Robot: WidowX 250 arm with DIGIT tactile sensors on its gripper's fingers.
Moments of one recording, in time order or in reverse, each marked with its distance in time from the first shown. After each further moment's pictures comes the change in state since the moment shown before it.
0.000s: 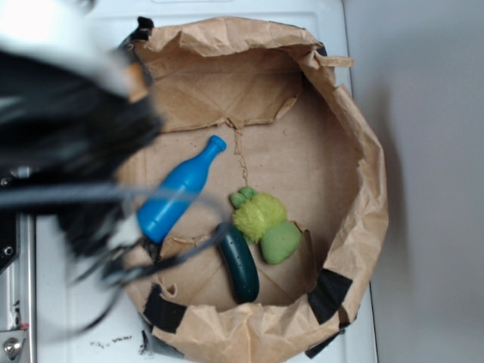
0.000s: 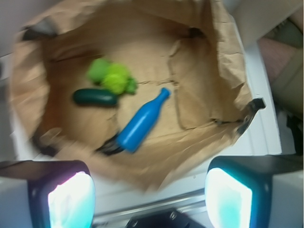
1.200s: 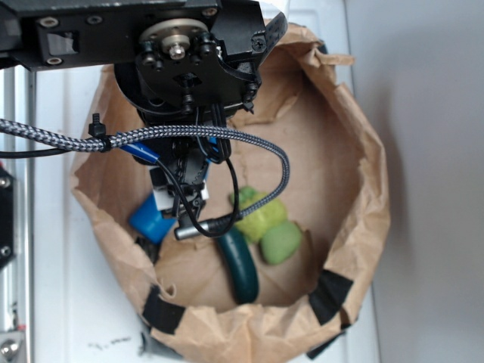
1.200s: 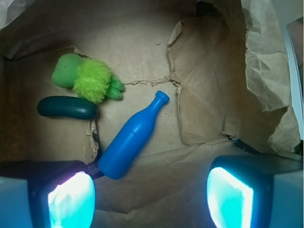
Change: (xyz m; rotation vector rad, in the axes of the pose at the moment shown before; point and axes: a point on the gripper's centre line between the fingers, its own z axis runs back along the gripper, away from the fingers) arm 0.024 0.003 -0.040 -0.058 0.076 -0.034
